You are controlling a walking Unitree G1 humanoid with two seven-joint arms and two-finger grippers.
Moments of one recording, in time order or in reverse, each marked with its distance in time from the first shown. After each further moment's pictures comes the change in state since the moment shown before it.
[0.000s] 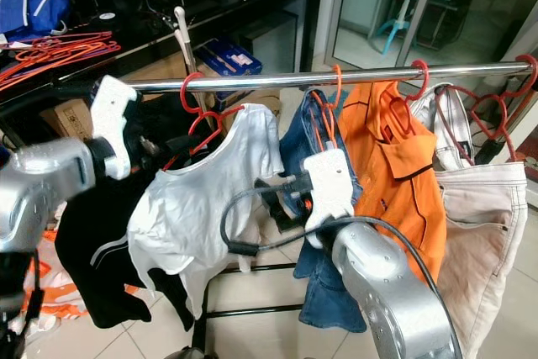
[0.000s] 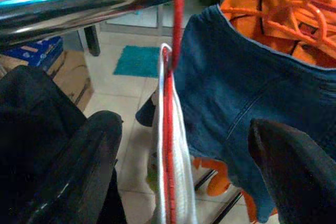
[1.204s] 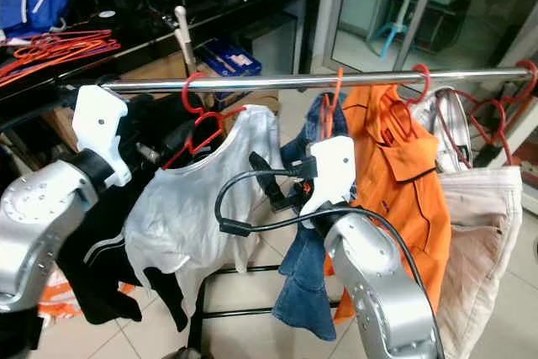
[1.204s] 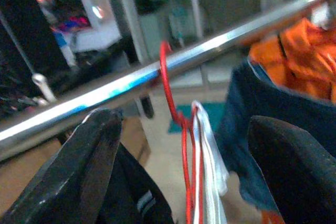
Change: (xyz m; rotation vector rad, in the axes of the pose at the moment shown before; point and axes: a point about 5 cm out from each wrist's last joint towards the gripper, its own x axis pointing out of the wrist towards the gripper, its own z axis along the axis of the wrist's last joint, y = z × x) left arm -0.019 -0.024 0.003 0.265 -0.222 0.140; right arm 0.014 0.002 0.016 0.020 -0.203 0.026
